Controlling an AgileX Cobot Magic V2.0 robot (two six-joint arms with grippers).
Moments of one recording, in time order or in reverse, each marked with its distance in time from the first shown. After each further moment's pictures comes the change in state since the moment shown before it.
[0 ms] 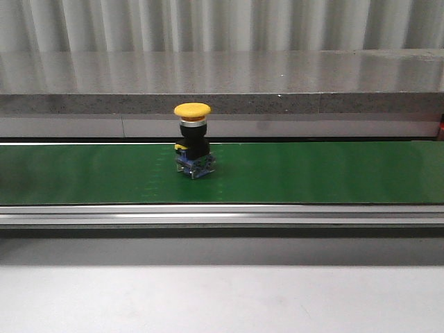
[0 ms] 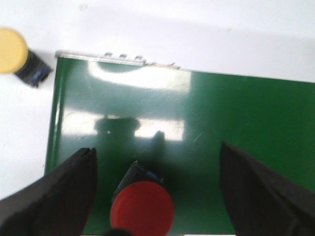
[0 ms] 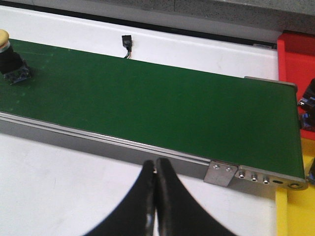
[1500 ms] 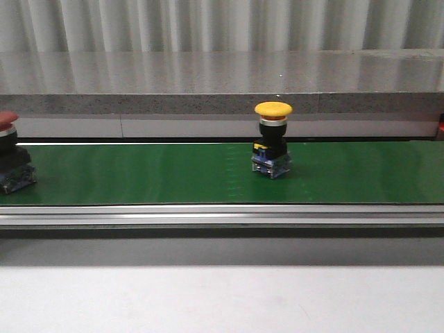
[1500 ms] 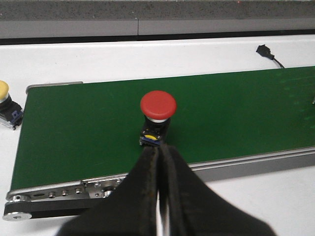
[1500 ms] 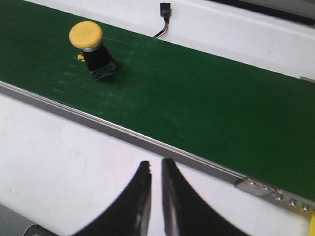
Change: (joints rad) left arm -0.204 -0.909 0.659 -0.009 -0.316 0.033; right arm 0.148 0.400 -0.250 0.000 0.081 0.000
